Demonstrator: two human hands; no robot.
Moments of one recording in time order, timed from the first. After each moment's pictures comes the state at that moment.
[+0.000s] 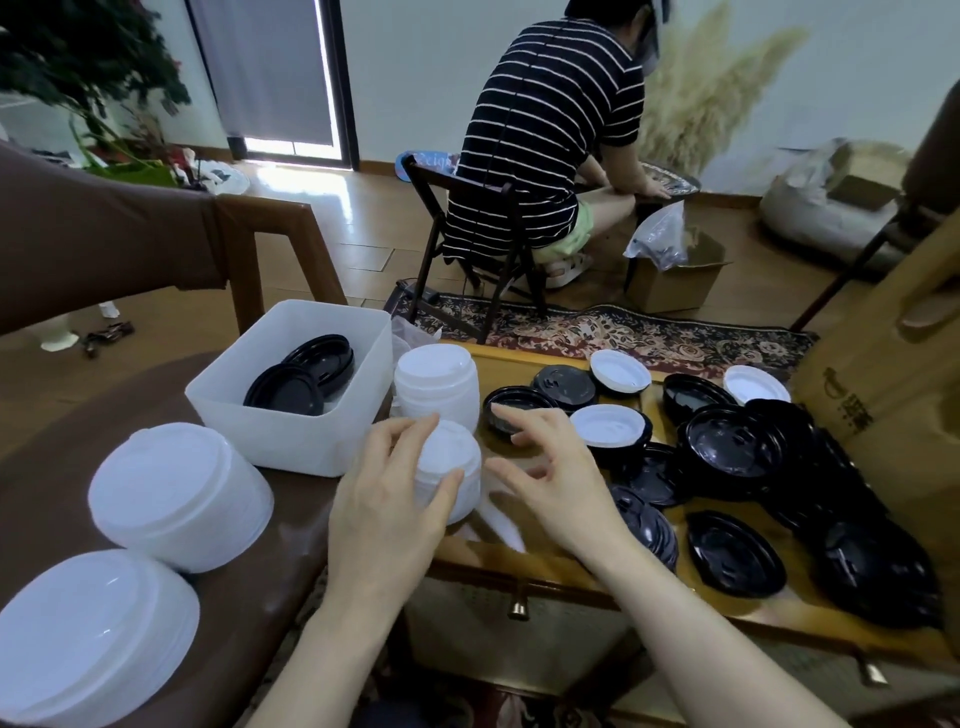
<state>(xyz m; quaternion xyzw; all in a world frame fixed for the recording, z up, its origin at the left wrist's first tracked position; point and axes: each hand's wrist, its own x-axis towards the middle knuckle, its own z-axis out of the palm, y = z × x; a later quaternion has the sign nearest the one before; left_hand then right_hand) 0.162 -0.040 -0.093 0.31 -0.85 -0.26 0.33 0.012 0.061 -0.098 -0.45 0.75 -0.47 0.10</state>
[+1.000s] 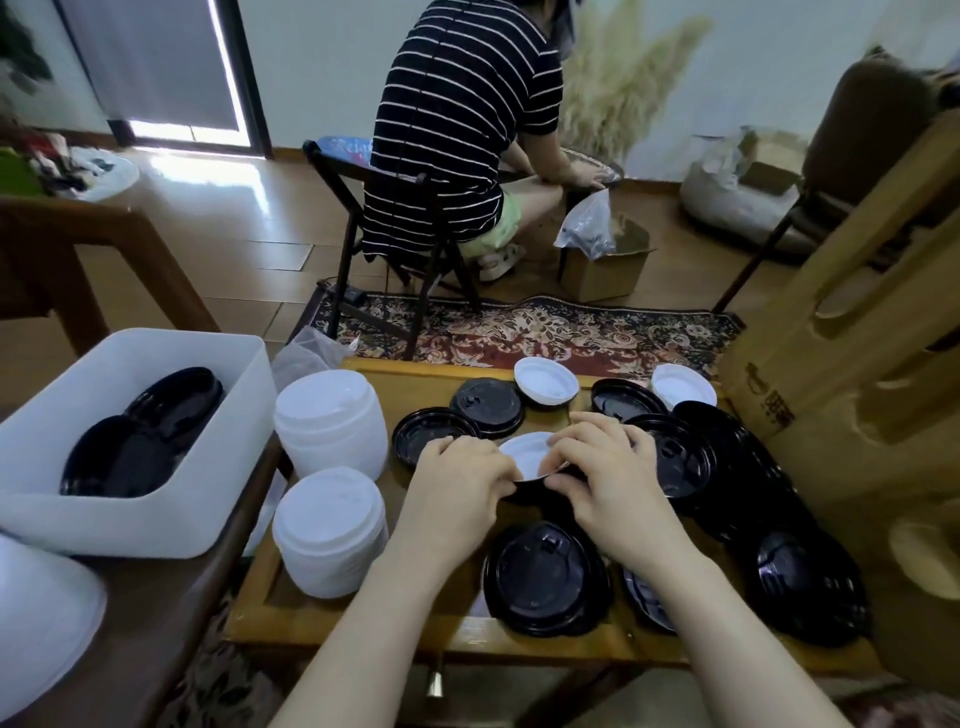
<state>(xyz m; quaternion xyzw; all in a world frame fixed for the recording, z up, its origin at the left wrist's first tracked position) 0.014 -0.024 -0.108 0.11 -0.96 -0.21 0.11 -0.084 0.128 -0.100 -0.44 0.86 -0.24 -0.07</state>
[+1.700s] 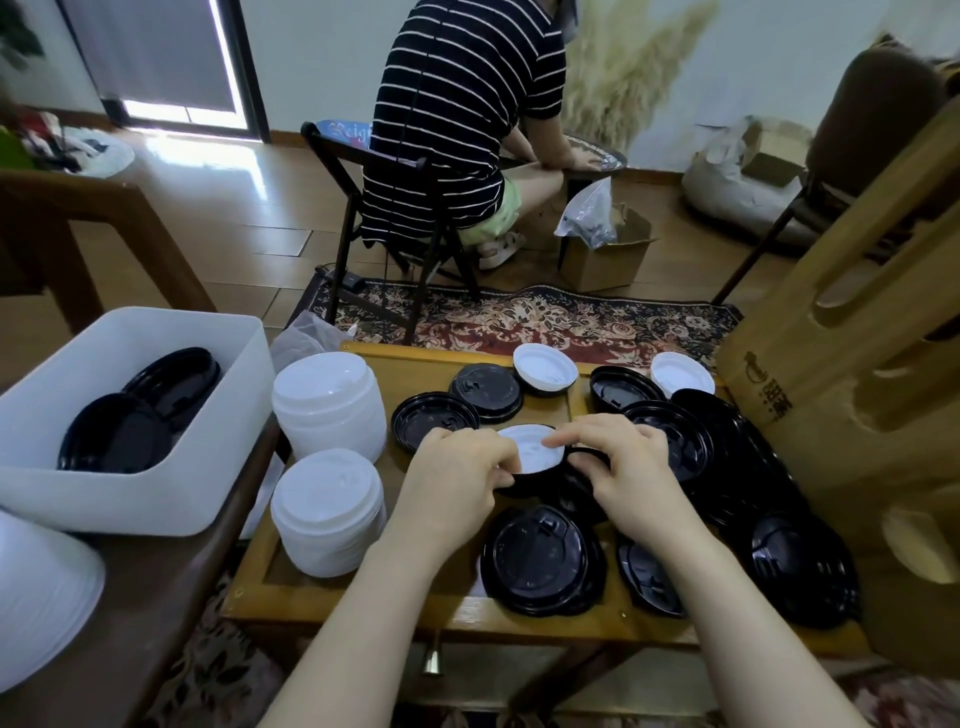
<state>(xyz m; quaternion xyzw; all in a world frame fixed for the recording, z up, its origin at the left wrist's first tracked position) 0.020 -0.020 -0.102 0.12 -0.95 -0.25 0.13 -0.091 0.139 -0.097 -0.41 0.86 -0.30 0.00</state>
